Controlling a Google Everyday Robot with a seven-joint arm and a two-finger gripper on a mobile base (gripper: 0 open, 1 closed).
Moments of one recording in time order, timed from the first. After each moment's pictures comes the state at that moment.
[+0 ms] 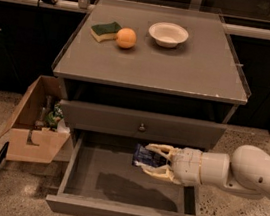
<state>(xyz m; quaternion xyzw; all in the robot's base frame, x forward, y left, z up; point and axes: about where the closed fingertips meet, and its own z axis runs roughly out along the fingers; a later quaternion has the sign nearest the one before) 0.457 -0.065 0.667 -0.62 0.58 0.26 0.46</state>
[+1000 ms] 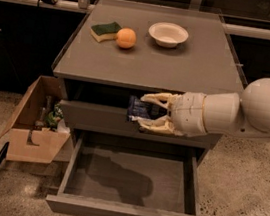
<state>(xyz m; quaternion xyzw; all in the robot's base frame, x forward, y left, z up) 0.500 -0.035 0.816 -0.69 0.53 0.17 0.47</state>
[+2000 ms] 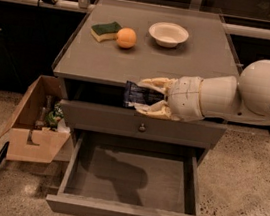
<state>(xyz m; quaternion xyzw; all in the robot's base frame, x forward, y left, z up) 0.521 -0.022 0.847 -0.70 0.51 0.15 0.48</state>
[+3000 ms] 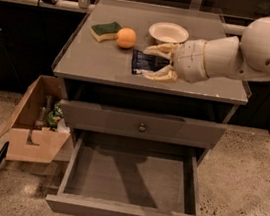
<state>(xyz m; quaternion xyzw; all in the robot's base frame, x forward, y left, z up) 0.606 -0.030 0.884 -0.72 0.47 0.11 0.49</state>
